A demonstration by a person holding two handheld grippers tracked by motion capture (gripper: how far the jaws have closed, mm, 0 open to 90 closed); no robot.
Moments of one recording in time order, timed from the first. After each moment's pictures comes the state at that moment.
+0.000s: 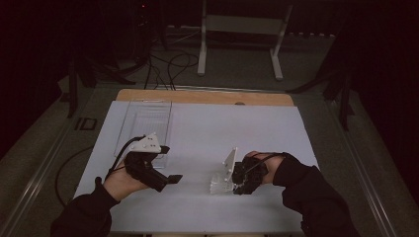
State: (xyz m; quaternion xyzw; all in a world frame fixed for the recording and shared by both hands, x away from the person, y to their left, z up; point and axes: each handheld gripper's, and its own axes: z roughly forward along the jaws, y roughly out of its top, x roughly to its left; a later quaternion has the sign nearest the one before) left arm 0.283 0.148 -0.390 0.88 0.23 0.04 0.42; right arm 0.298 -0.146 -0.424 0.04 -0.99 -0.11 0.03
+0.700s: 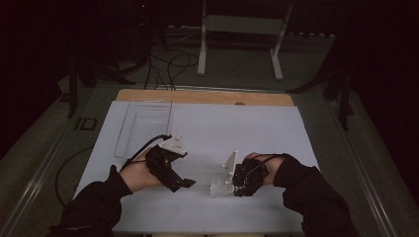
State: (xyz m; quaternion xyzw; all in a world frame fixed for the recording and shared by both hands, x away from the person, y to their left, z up) left arm 0.298 0.103 -0.389 0.92 0.15 0.00 0.35; right arm 0.294 -0.146 -0.425 0.06 -0.99 -0.11 0.03
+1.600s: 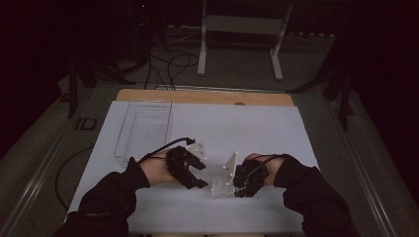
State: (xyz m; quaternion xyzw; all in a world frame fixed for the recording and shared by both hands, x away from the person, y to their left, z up) left arm 0.306 0.059 -0.402 0.95 0.07 -0.04 0.30; right arm 0.293 -0.147 -0.426 0.06 -0.99 -0.11 0.03
